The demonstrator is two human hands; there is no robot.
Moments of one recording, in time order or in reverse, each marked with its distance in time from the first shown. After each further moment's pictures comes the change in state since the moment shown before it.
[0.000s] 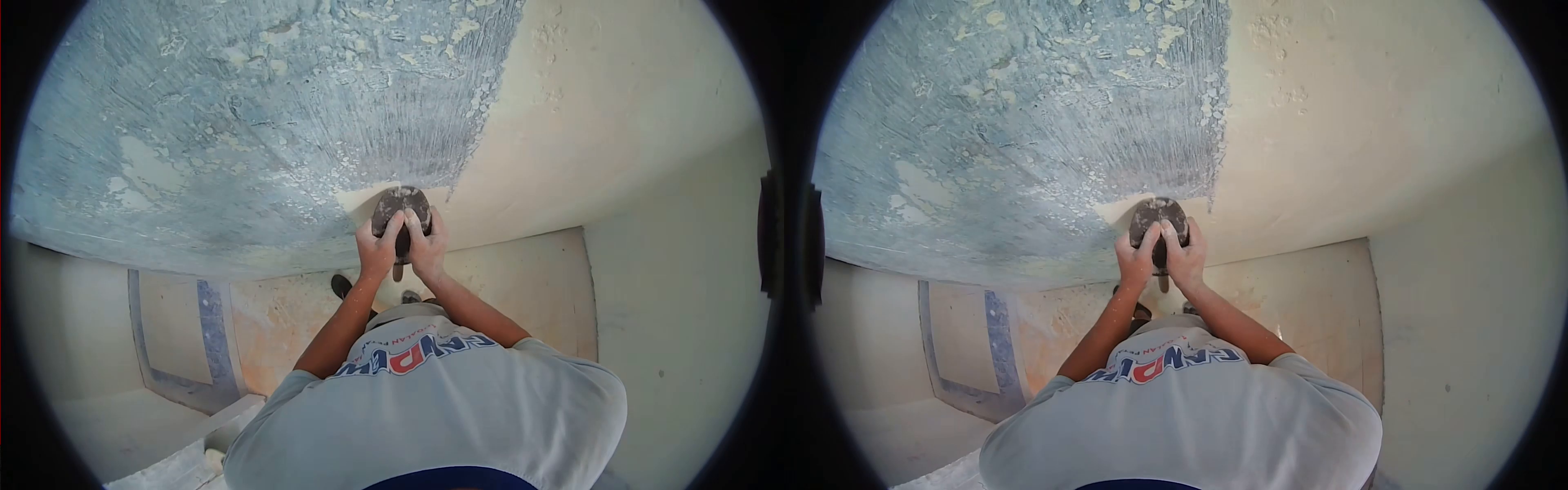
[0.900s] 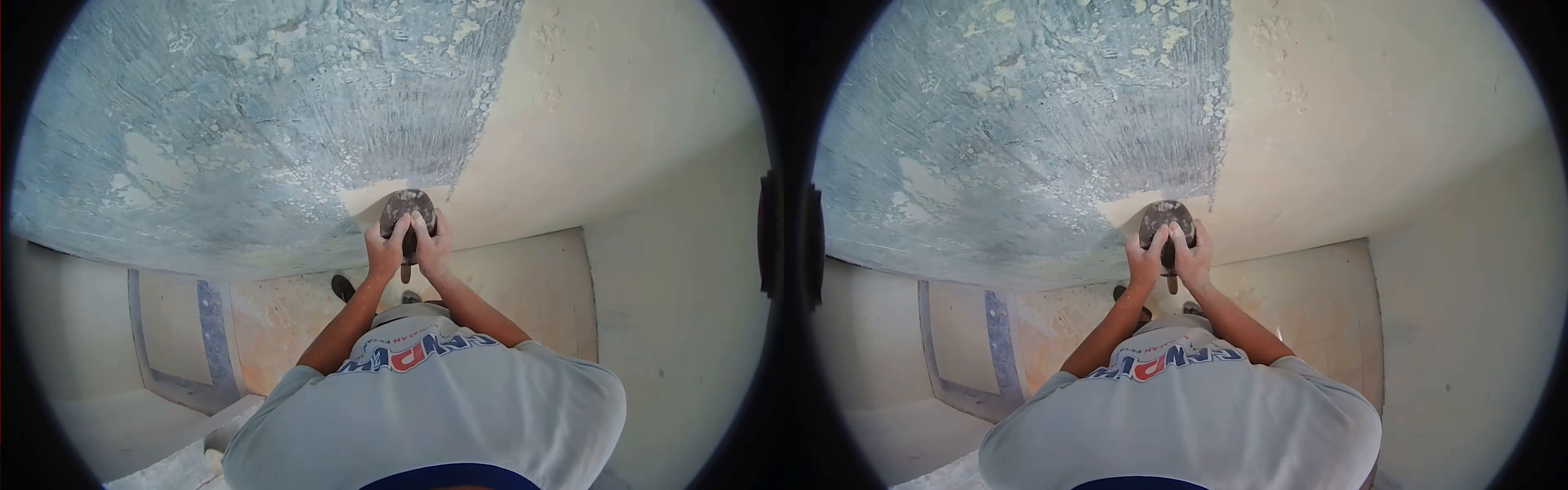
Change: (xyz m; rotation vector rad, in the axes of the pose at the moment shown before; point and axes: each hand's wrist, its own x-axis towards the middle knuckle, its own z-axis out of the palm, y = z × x) left_hand -0.008 -0.011 0.011 -0.021 0.032 0.049; right_hand -0.001 0.006 -0.011 -0.004 -0.021 0.009
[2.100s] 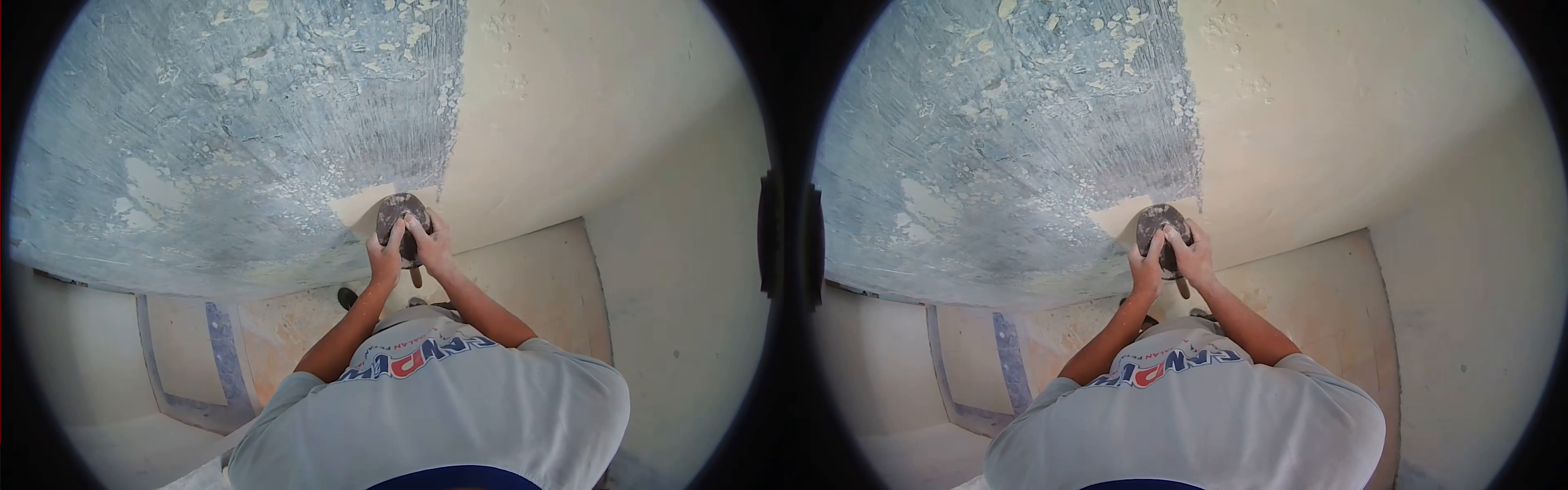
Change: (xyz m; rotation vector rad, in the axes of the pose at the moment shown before) left_hand -0.009 -0.009 0.005 -0.156 -0.015 -0.195; right_hand 0.007 0.008 -0.017 0.094 -0.095 0.082
